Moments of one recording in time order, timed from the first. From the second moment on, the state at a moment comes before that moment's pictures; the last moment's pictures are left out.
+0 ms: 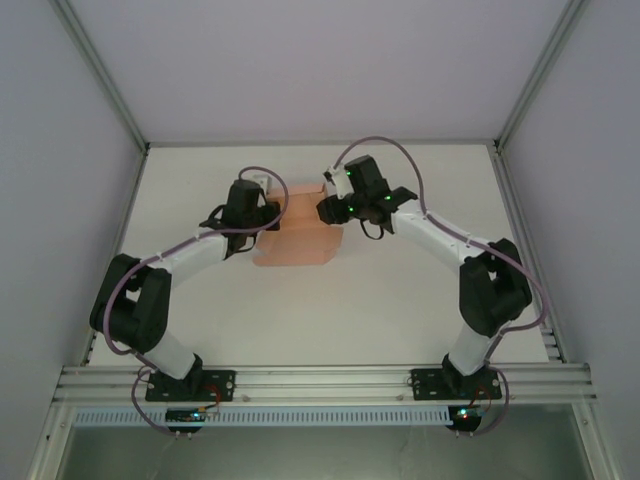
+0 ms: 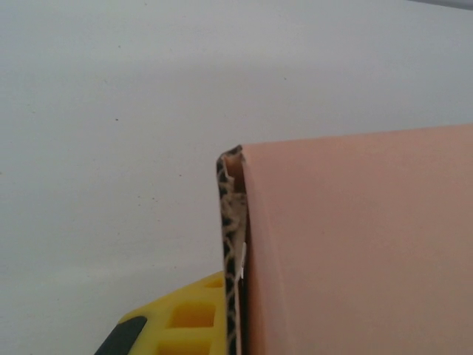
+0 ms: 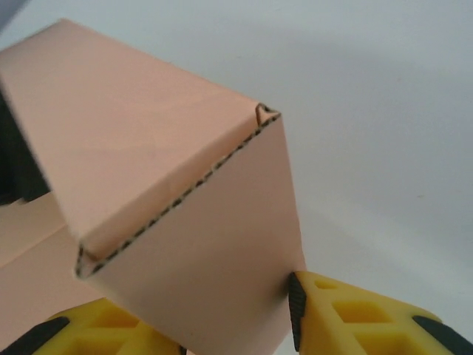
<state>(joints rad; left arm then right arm) -0.45 1.58 0.96 -0.01 0.01 -0.38 0.58 1.72 1.36 -0.38 -0.17 0.12</state>
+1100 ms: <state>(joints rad) -0.58 1.65 1.14 -0.21 -0.14 -0.66 0.74 2.08 1.84 -0.86 0.79 0.65</state>
